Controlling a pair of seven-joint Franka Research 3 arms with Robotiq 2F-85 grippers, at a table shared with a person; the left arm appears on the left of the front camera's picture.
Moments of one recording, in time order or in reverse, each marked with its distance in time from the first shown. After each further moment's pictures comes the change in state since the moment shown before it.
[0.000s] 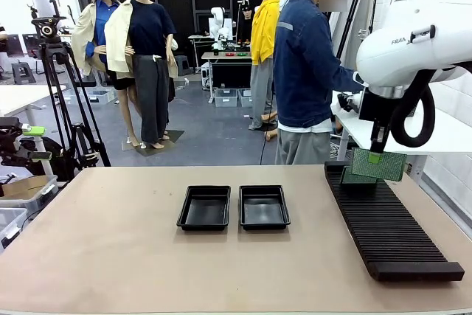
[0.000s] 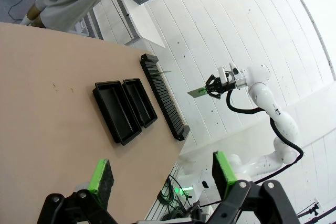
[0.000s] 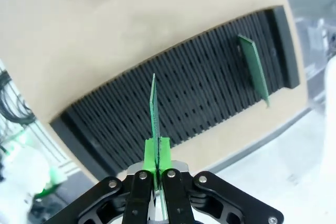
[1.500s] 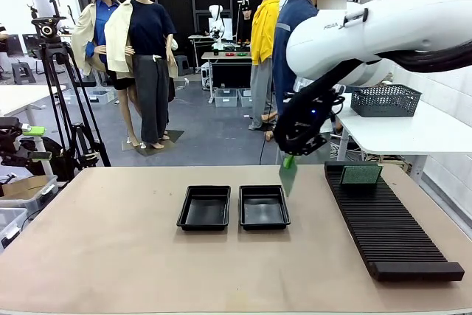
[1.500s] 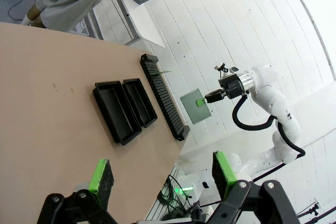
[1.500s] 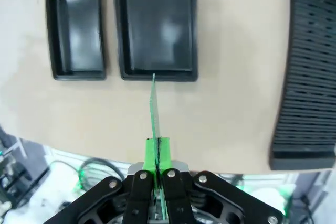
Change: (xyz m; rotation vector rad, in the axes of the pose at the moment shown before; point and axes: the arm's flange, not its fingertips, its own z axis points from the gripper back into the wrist) left arm 0.000 0.000 0.000 0.000 0.000 0.000; right arm 0.154 0.087 -0.001 0.275 -0.082 -1.114
